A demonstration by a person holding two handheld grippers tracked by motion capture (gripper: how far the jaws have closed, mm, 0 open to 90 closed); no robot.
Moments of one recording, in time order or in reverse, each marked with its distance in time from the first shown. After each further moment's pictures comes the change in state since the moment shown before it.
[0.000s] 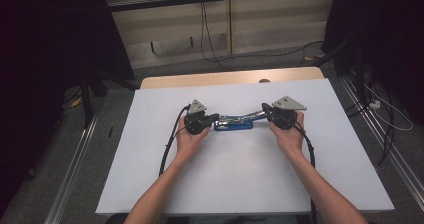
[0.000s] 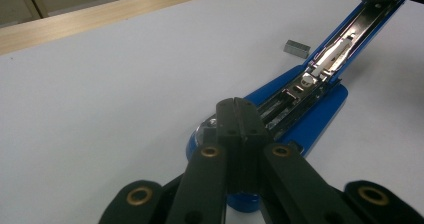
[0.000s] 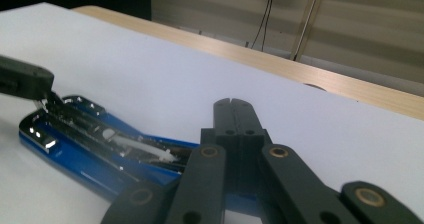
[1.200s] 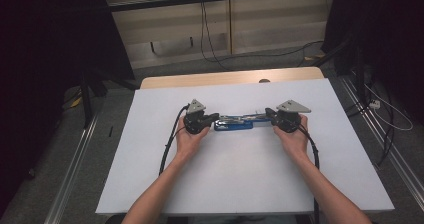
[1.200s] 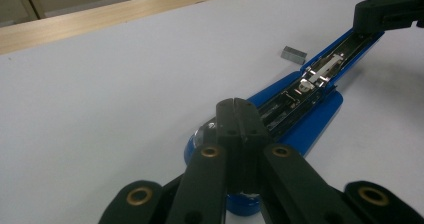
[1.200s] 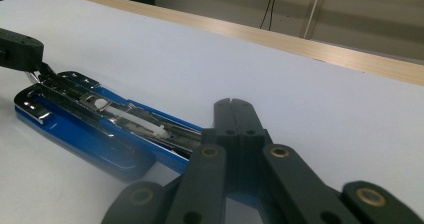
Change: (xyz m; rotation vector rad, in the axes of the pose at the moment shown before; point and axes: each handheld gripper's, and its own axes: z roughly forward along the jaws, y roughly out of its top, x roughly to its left) left arm 0.001 0.002 -0.002 -0.020 -0.015 -0.019; right arm -0.011 -0.017 -0.001 0.039 0.030 0.044
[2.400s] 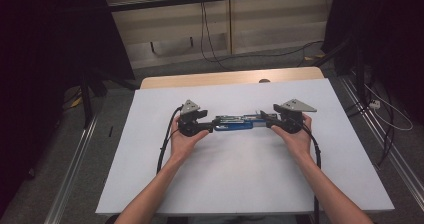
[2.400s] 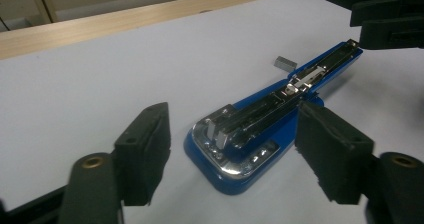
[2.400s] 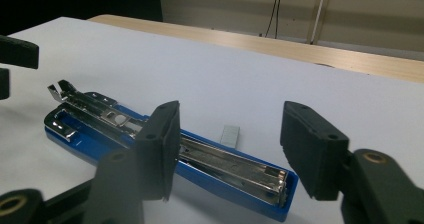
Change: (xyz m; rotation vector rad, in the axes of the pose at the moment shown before) left arm -0.006 0.004 -0.026 -0.008 0.031 -0.038; right arm -0.001 0.006 -0.010 -0.041 0.034 0.078
